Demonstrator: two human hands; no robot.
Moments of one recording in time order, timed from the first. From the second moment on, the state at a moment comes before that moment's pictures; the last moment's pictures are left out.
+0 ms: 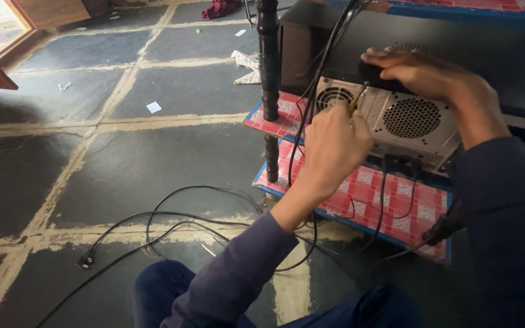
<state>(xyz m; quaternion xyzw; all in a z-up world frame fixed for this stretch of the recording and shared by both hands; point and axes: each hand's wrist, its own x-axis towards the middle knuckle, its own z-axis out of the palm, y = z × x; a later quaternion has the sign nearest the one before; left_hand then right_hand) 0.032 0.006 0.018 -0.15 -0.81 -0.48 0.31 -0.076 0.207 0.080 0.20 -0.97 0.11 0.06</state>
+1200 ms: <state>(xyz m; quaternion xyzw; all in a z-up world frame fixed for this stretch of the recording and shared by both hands) 0.041 0.008 0.020 -0.19 -0.76 -0.49 0.38 -0.055 0.196 0.089 0.14 -0.97 0.17 0.06</state>
